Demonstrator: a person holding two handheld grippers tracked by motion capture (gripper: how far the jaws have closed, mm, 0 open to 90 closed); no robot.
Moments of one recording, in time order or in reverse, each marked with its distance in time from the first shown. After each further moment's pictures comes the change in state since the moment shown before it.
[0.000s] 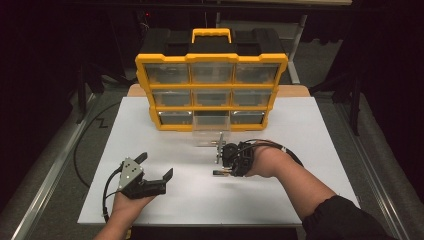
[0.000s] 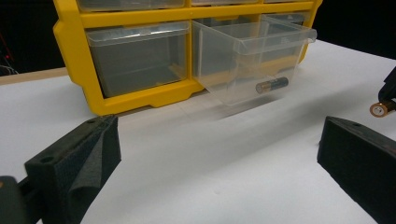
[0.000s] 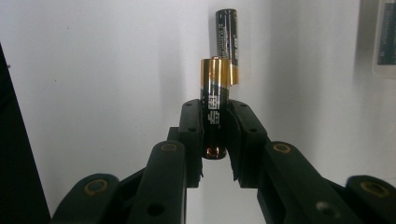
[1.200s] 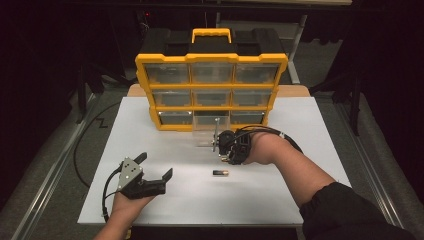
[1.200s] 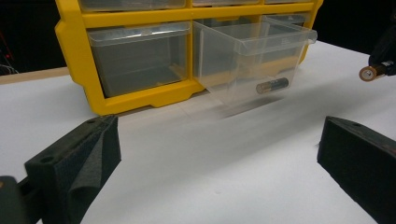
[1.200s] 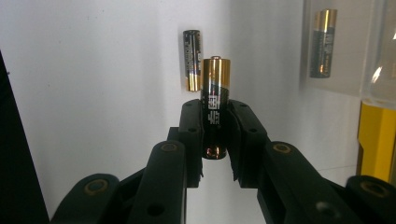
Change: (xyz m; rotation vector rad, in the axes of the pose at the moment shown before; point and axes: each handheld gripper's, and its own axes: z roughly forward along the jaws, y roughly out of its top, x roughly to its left) left arm 0.001 0.000 -0.001 -0.003 0.001 -0.005; right arm -0.018 0.014 -0.030 0.014 -0.033 -0.025
